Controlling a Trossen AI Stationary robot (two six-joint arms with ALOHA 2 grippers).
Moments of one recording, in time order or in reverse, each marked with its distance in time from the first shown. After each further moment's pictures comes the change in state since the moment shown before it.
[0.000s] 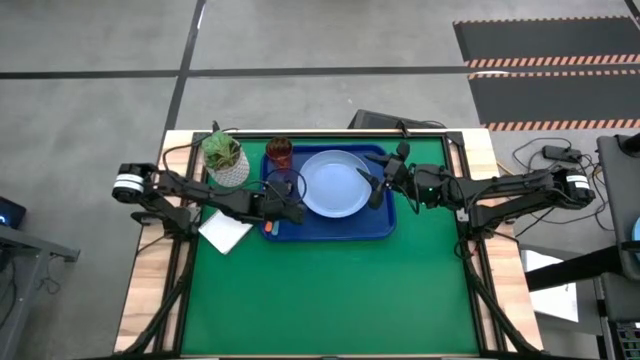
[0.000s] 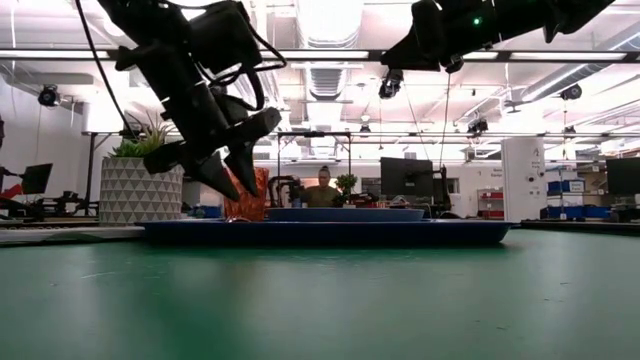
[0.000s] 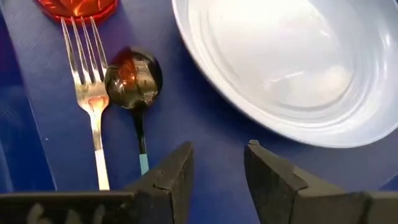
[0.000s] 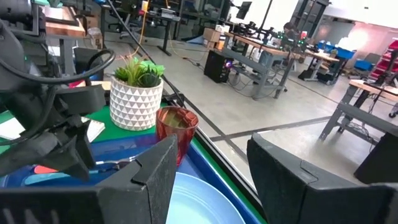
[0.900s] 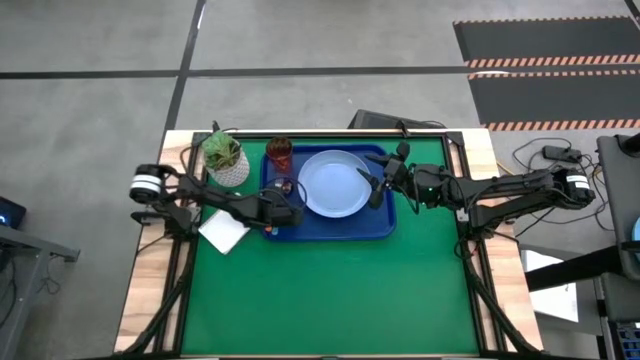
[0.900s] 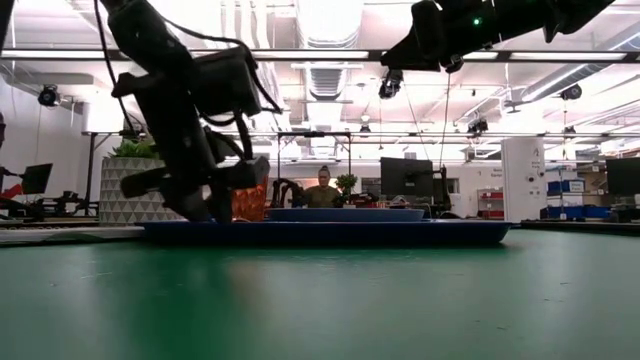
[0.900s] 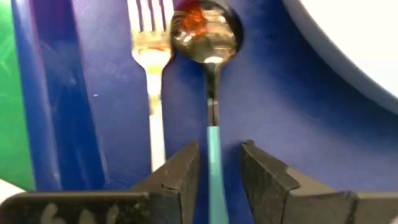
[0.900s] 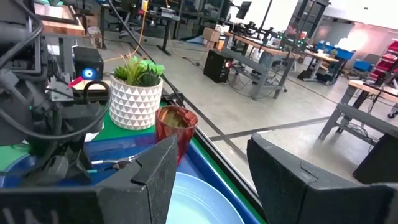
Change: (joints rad) left arm -0.002 0.139 -0.019 -0.075 -0.030 -0.151; right arm 0.000 0.000 0.000 -0.002 0.000 -0.004
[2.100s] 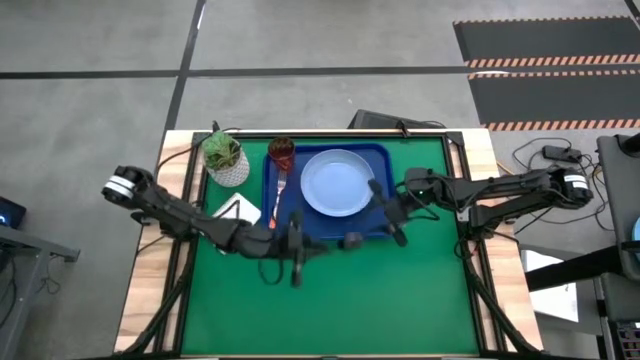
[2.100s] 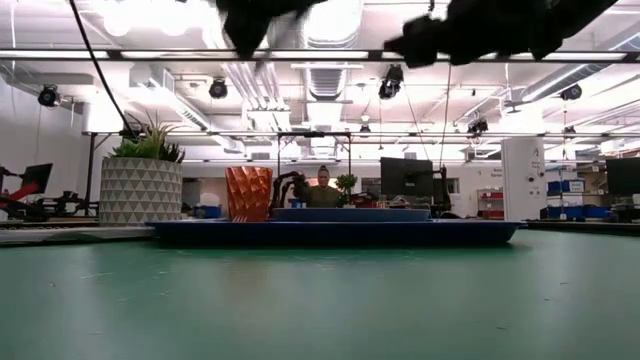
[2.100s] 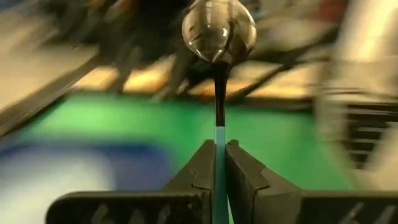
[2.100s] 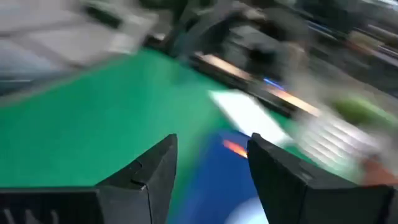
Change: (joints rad) left arm -0.343 -0.193 0.055 0.844 0.108 1.133; right arm -0.012 0.020 -0.009 -0.141 -0.853 -0.273
